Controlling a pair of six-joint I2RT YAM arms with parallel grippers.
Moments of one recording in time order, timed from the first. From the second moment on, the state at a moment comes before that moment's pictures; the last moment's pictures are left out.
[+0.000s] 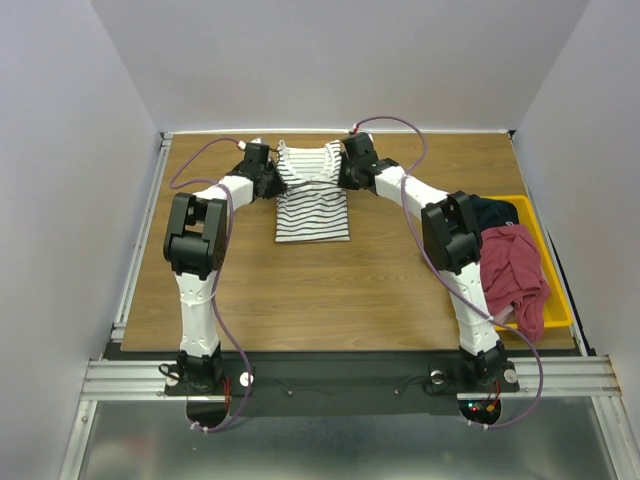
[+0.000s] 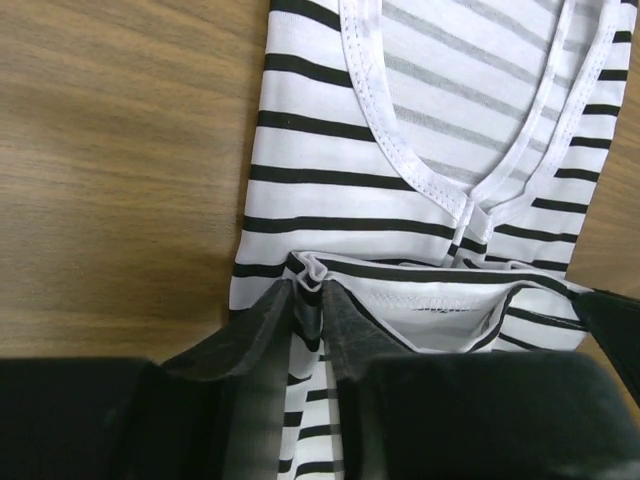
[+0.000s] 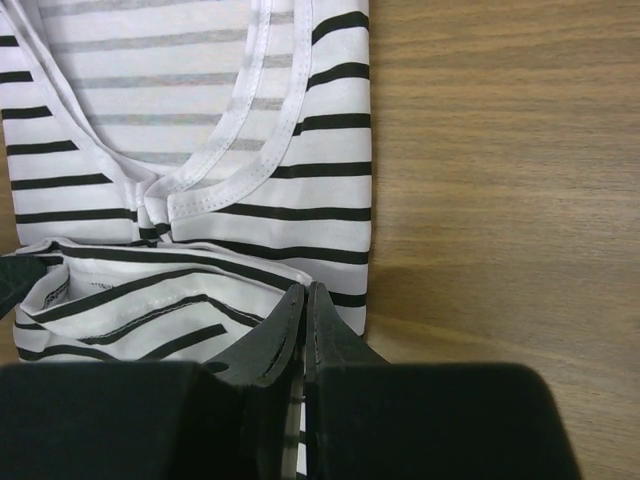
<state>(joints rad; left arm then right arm) -0.23 2.14 1.49 -0.09 0.07 -0.64 0.48 2.35 1.95 -0.32 0.12 0.49</state>
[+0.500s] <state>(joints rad) -0.23 2.05 1.49 -0.11 0.02 -0.63 0.47 2.35 1.96 -0.31 0.18 0.49</state>
